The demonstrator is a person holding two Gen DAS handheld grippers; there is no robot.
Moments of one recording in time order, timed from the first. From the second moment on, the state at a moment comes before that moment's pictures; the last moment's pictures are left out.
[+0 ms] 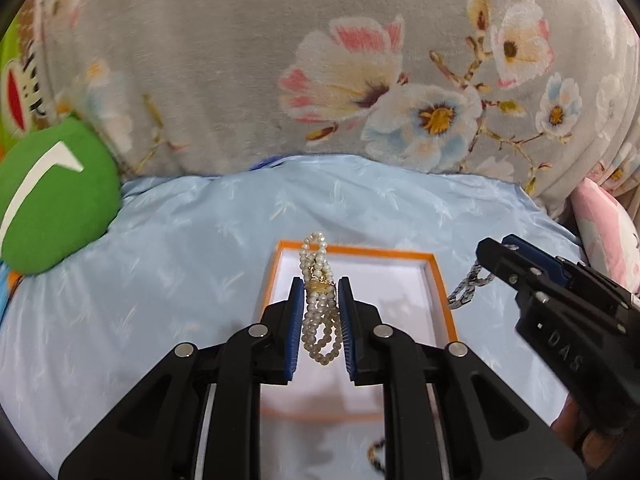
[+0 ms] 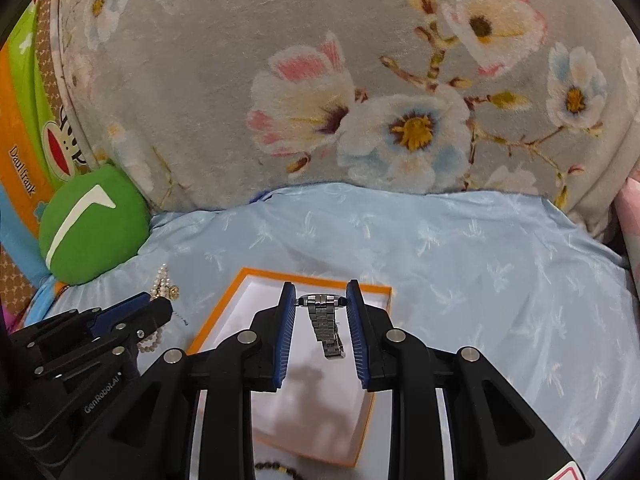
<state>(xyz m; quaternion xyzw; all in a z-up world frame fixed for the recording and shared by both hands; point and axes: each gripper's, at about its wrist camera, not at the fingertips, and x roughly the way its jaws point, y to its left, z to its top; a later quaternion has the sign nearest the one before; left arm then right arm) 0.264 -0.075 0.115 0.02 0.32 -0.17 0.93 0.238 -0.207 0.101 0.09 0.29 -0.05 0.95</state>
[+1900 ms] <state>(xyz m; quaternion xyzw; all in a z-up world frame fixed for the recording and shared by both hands) 0.204 -0.076 -0.001 0.03 0.45 -0.18 0.88 0.168 -0.212 -0.006 0.07 0.41 -0.02 0.91</state>
